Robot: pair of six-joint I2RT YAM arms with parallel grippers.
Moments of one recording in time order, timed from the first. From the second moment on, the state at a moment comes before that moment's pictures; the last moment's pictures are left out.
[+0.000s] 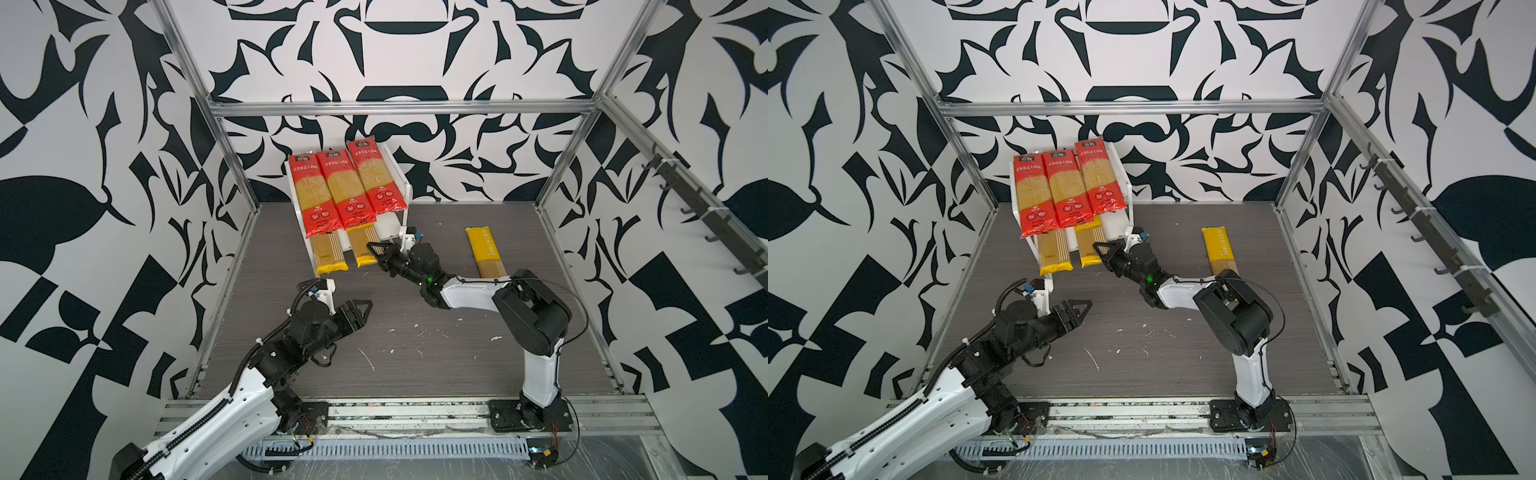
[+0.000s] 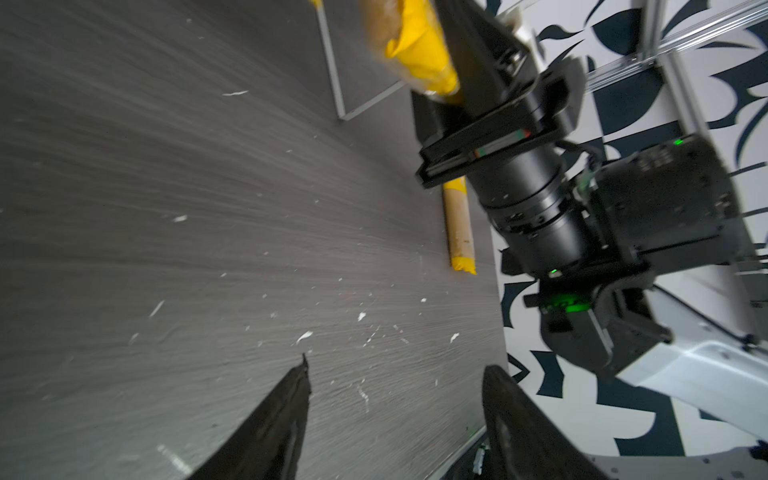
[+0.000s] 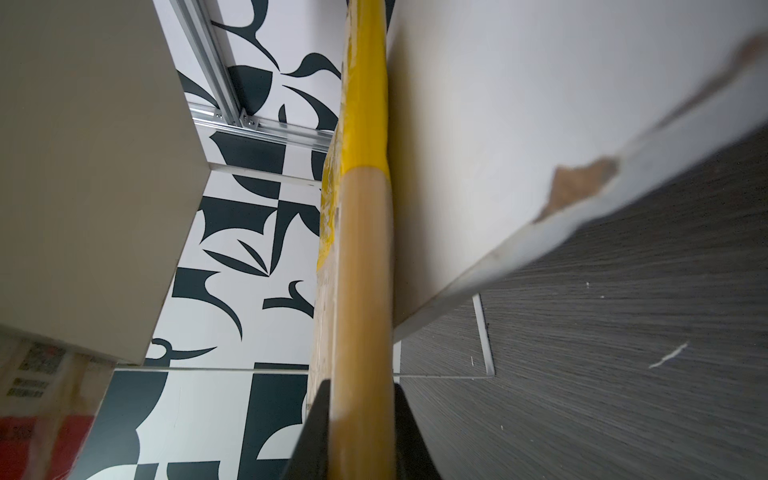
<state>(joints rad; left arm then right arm) -0.73 0.63 0.44 -0.25 0.03 -1.04 0.73 1.95 1.11 0.77 -0.20 1.35</state>
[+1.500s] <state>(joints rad) -0.91 0.97 0.63 -0.15 -0.06 -0.82 0.56 1.39 0.99 -0.28 -0.14 0.81</state>
